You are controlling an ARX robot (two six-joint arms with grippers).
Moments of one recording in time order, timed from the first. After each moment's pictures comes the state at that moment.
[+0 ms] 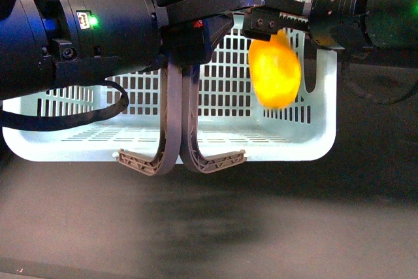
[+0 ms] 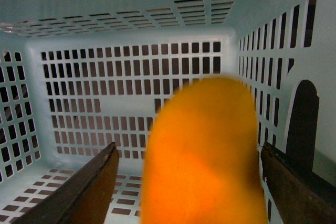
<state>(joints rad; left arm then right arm) -0.46 1.72 0.65 0.88 0.24 -0.35 0.37 1.87 0.88 0.54 0.00 0.32</state>
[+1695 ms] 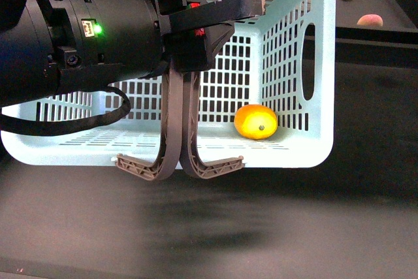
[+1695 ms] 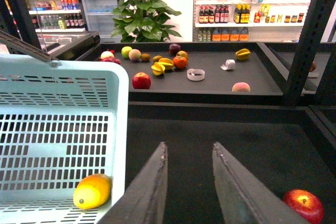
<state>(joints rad) -0.46 1.73 0.65 0.87 0.24 -0.35 0.16 0.43 0.08 0.34 0.15 0.02</state>
